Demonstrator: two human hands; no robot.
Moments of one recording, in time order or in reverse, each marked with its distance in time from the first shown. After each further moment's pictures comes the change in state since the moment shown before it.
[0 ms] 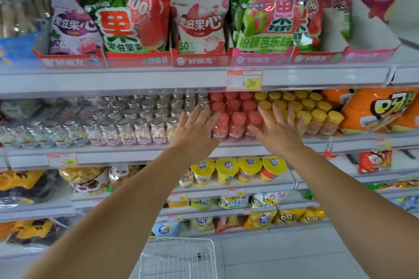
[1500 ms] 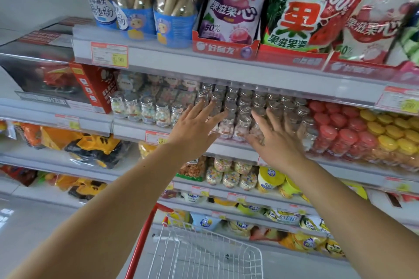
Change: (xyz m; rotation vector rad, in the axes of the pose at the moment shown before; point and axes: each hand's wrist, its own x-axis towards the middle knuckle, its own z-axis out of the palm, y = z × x) left_hand -0.099 -0.205 -0.011 -0.005 0.058 -0.127; right_hand -0.025 -0.237 0.009 -0.066 -0.040 -0.311
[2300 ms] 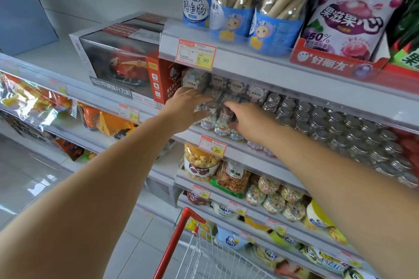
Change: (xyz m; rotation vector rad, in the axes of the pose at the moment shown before) left_hand -0.020 -0.186 -0.012 -0.177 0.099 -0.283; right_hand 0.088 -0.199 -0.034 0.104 -0.030 -0.554
